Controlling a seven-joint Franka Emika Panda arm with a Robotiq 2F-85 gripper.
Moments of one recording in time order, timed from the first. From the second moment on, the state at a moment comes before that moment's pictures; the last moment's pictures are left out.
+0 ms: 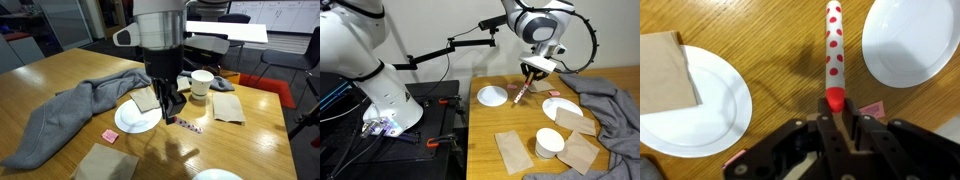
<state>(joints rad) -0.01 0.60 0.23 -1.95 0.01 2.46 -0.69</state>
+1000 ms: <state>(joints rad) 0.04 0.82 0.21 -1.79 -0.12 2.42 -0.68</state>
